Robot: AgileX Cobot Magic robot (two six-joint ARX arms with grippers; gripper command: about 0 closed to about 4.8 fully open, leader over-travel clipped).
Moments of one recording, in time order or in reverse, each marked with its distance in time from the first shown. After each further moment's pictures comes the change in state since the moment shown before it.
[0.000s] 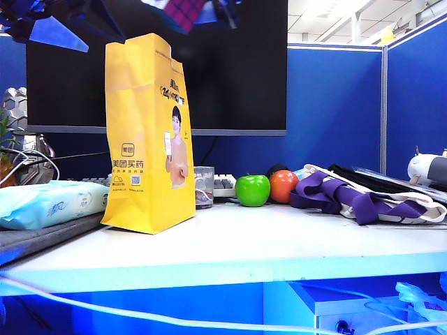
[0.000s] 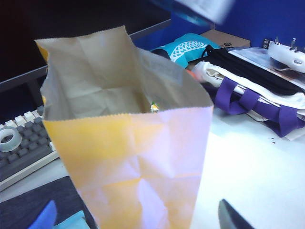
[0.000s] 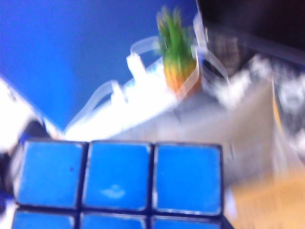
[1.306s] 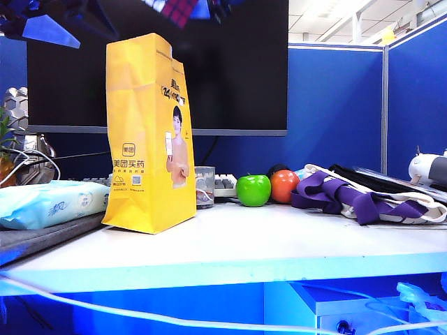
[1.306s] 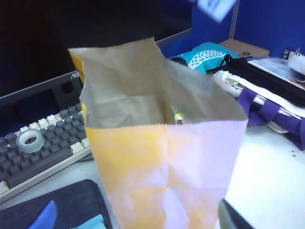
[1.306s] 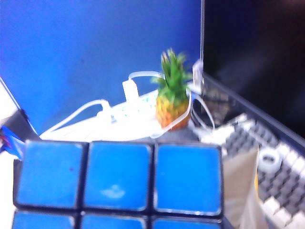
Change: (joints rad) left arm 0.019 0.000 0.000 0.038 -0.040 -0.014; right arm -0.010 0.061 0.086 0.079 -0.028 -0.206
